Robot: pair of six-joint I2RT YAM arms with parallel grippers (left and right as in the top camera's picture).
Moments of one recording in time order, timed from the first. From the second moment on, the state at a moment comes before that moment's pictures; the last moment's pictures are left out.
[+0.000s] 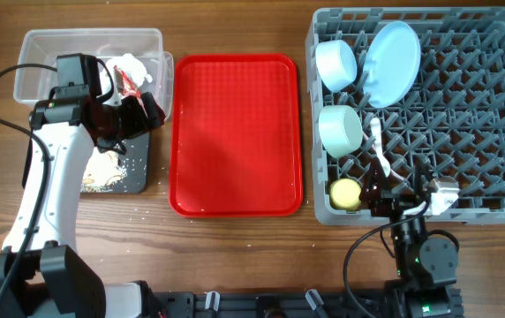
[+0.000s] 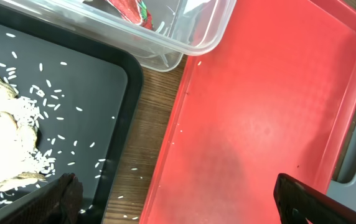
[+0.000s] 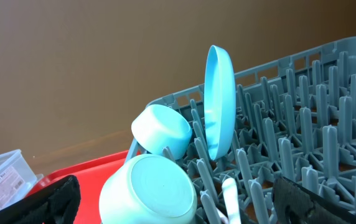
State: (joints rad) left arm 0.11 1.55 1.24 -0.88 0.25 -0.29; right arm 0.12 0.02 0.02 0.01 0.10 0.34
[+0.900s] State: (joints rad) left arm 0.00 0.33 0.23 0.06 0.21 -0.29; right arm 0.12 0.02 0.01 0.01 0.09 0.34
